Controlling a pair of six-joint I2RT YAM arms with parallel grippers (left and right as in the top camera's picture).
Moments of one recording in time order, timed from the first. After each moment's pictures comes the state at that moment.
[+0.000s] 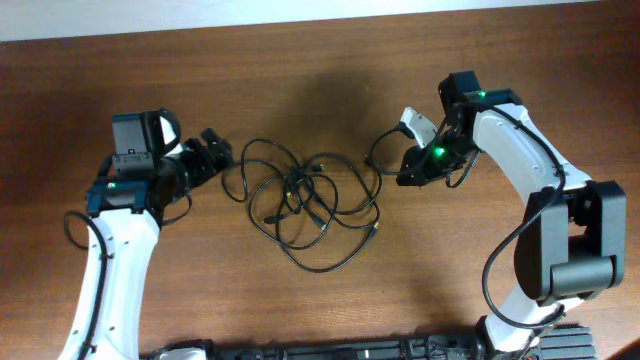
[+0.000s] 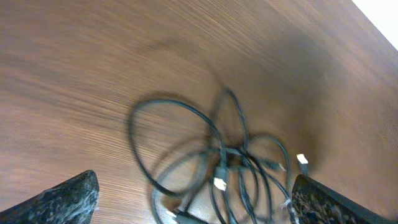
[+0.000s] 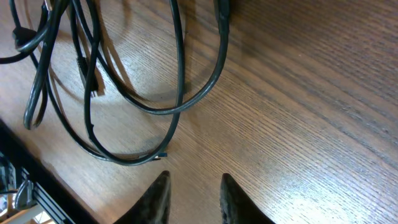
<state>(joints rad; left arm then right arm) 0.02 1.34 1.08 -0.71 0.28 -0.46 0.09 1.85 1.33 -1.06 -0.50 -0.33</state>
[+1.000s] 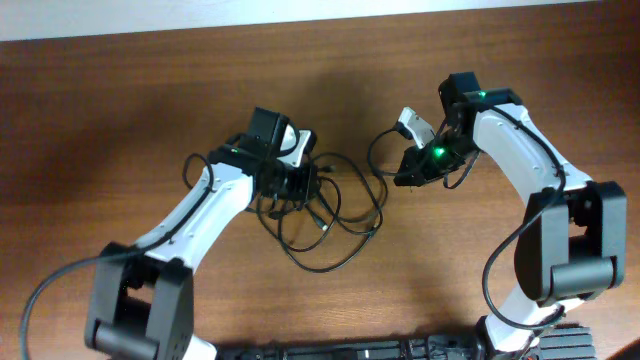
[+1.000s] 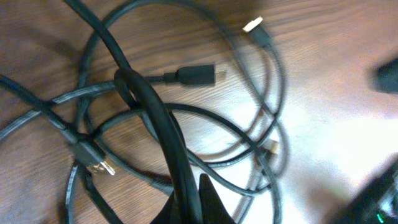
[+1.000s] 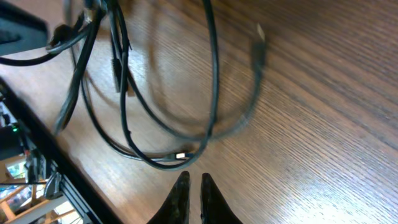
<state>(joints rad) -0.40 1.70 1.14 -0.63 0.46 -0.16 0.09 1.84 1.33 -1.08 -0.59 -0.35</state>
